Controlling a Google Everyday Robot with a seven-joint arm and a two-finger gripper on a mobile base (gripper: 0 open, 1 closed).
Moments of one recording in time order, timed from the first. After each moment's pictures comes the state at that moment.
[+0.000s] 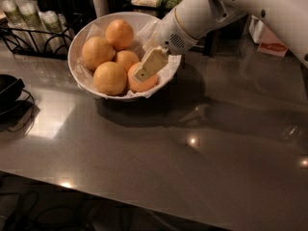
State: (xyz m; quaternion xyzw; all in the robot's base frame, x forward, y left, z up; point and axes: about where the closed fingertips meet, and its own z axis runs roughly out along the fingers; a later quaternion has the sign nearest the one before) arm 0.586 0.012 0.924 -0.59 0.72 0.20 0.31
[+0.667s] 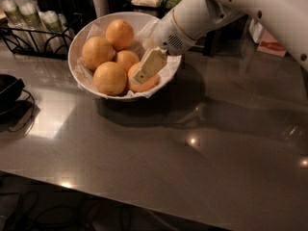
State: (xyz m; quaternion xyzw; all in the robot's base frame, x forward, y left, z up) arm 0.586 0.013 0.921 -0.59 0.72 0.20 0.31
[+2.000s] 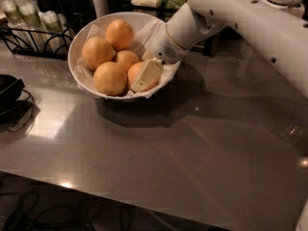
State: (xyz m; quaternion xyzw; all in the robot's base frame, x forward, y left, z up) arm 0.610 0.017 0.874 -0.59 0.73 0.21 0.27
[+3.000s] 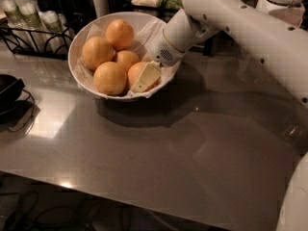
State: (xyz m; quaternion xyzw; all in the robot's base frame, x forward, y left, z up) arm 0.620 0.021 0.855 -0.59 0.73 0.21 0.25
